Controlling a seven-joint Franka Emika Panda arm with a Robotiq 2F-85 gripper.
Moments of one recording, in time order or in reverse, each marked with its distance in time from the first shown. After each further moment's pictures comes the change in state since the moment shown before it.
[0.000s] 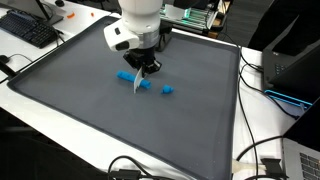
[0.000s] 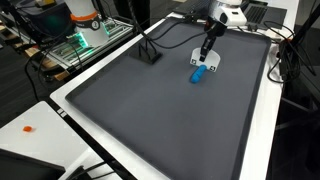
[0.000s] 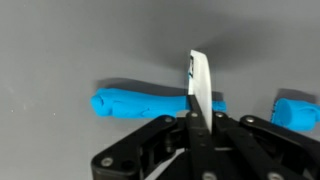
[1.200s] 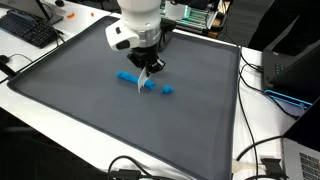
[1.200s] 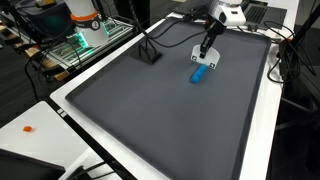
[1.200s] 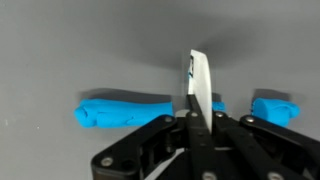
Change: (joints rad) arm -0.020 -0.007 0.028 0.006 0.073 -0.028 -0.002
